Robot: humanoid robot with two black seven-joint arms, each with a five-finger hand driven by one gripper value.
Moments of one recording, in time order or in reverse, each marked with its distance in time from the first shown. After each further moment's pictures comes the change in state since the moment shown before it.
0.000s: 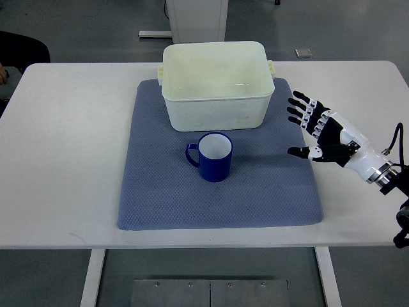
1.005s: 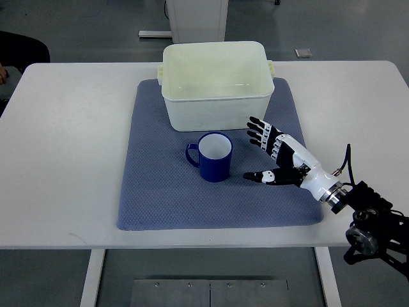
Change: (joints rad) left arm 0.000 0.000 0.000 0.000 0.000 0.000 0.000; right arm -0.015 0.230 -0.082 -0.075 -0.095 -0.170 0.000
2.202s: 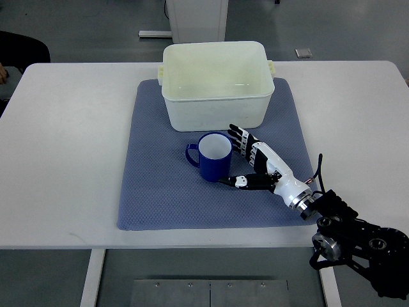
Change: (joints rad) left arm 0.000 0.000 0.000 0.000 0.000 0.000 0.000; right arm 0.004 0.176 -0.037 -0.118 0.000 -0.092 0.000
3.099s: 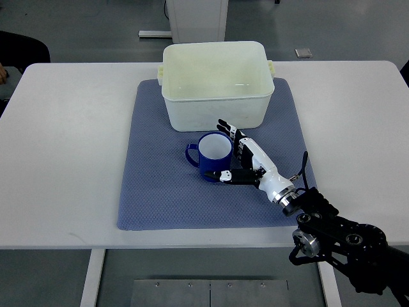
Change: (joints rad) left arm 0.000 0.000 0.000 0.000 0.000 0.000 0.000; right arm 0.028 0.110 0.001 -0.078 0.003 -0.047 0.000
